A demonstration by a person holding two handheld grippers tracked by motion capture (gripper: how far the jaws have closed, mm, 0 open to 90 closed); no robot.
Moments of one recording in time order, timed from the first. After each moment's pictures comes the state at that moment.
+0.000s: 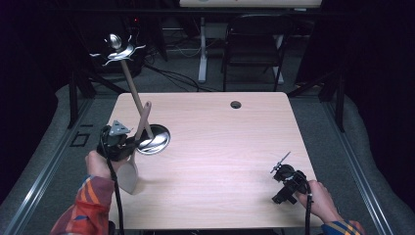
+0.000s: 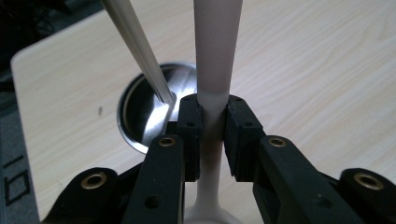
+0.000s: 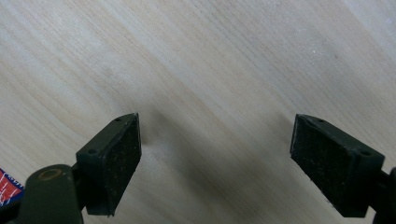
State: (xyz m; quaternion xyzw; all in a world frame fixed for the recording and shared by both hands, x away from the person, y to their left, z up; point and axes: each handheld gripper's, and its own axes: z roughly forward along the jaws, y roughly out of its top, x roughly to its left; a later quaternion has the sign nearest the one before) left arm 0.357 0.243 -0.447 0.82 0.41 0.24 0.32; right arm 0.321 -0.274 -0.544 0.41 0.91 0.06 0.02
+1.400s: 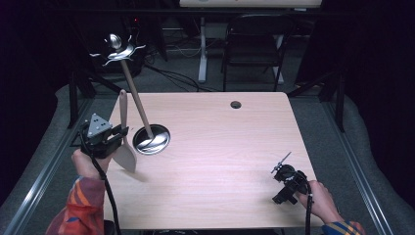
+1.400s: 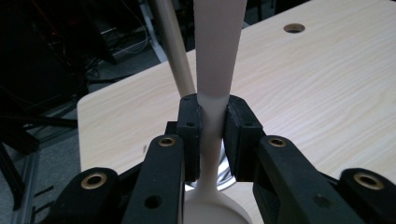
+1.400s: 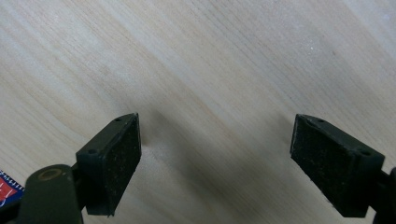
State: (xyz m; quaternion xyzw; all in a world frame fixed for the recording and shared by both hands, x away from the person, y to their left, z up) left arm 0.342 0.264 -0.418 0.76 0.42 0.32 0.39; right arm 0.322 -0.275 -0.543 0.40 0.91 0.05 0.02
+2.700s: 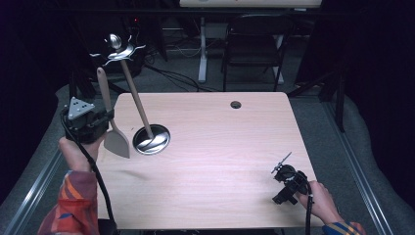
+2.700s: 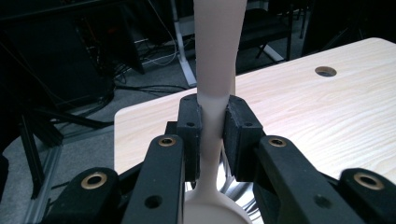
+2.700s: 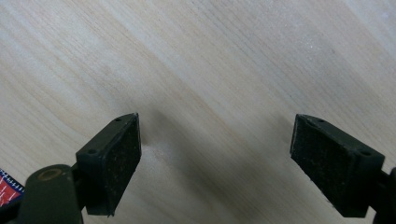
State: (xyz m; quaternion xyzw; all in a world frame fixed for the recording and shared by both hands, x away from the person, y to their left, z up) left arm 0.352 0.280 -0.375 0.70 0.47 0.35 0.41; right arm 0.319 -0.276 -0.544 0.41 0.91 0.06 0.02
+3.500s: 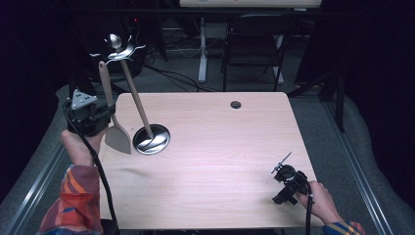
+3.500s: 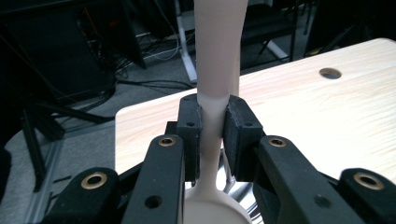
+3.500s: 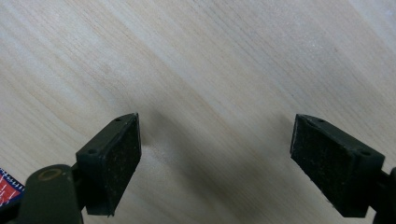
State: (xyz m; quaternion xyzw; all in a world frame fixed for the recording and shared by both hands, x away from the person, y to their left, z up) left arm 0.366 0.274 -0.367 0.71 0.48 0.35 0.39; right arm 0.320 -0.276 -0.543 0.41 0.91 0.05 0.01
